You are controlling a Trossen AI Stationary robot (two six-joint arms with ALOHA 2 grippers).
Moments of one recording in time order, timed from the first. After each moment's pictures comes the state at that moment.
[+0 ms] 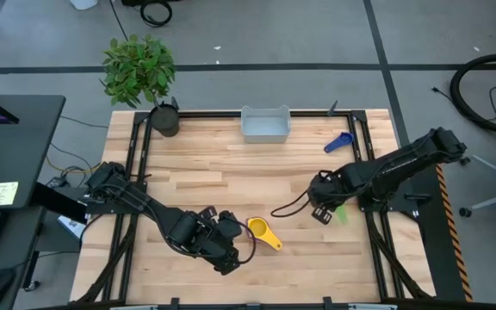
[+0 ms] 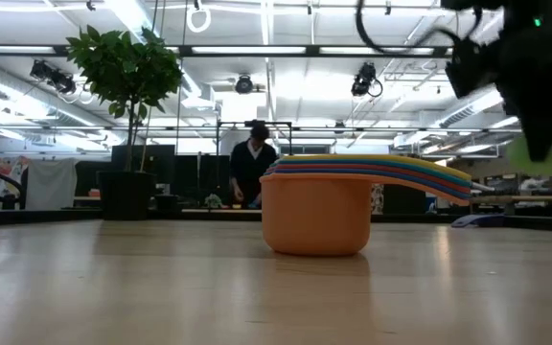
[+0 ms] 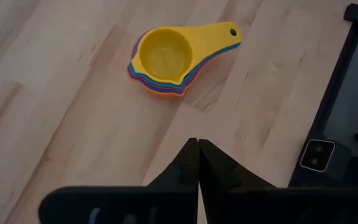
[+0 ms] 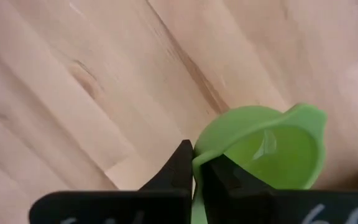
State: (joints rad) left arm -0.55 1.86 1.79 -1.11 -0.35 -0.97; right arm 0.27 1.27 0.86 -1.06 0.01 0.94
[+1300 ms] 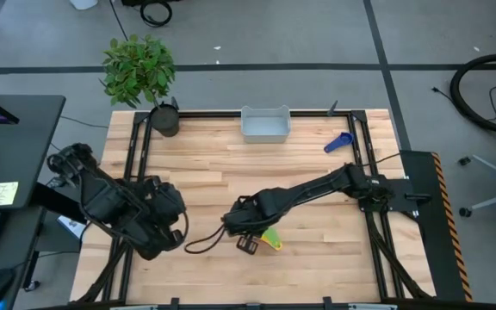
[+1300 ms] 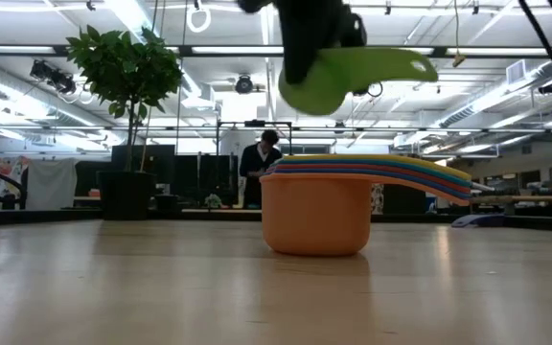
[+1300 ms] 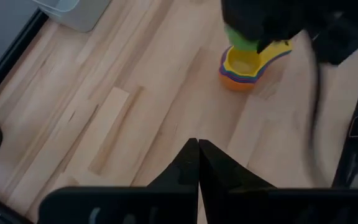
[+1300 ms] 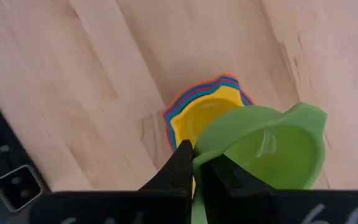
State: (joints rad) left arm -0.72 1.51 1.79 -1.57 -0.60 -1.08; right arm 0.31 2.25 2.22 -1.36 0.01 0.76
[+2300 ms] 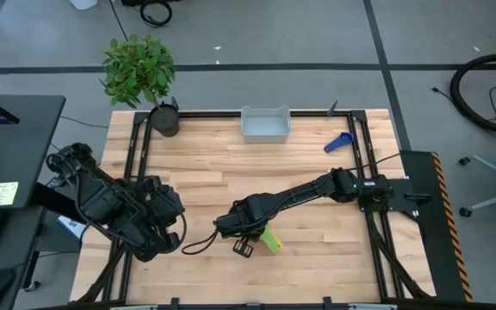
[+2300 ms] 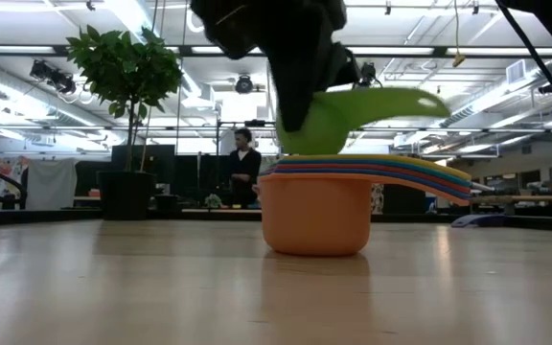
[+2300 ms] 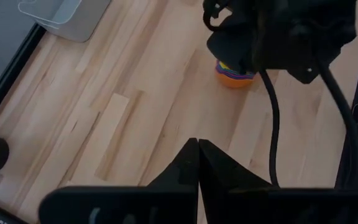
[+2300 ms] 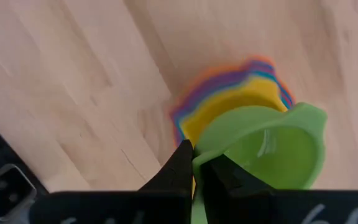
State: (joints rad) left arm -0.74 1.50 1.79 -1.57 -0.61 -1.02; right arm 0.29 2.38 2.29 -1.39 -0.09 0.77
